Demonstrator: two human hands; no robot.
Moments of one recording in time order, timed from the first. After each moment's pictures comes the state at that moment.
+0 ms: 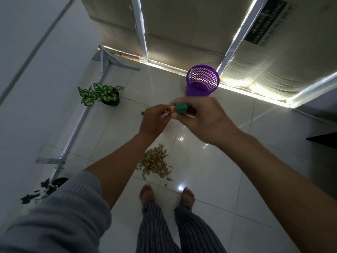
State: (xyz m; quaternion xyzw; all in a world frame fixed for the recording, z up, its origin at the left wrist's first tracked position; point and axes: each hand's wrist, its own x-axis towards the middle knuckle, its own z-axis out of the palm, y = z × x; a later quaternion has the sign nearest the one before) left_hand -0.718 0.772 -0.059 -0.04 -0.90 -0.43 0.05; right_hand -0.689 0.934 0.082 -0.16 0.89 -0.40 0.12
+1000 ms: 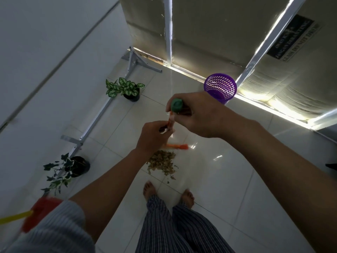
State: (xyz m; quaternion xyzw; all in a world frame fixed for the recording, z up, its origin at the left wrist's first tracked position) left_hand -0.613 0.769 -0.027 0.04 -0.92 -0.38 0.05; right_hand -0.667 0.936 0.131 -0.32 0.85 -0.34 0.22
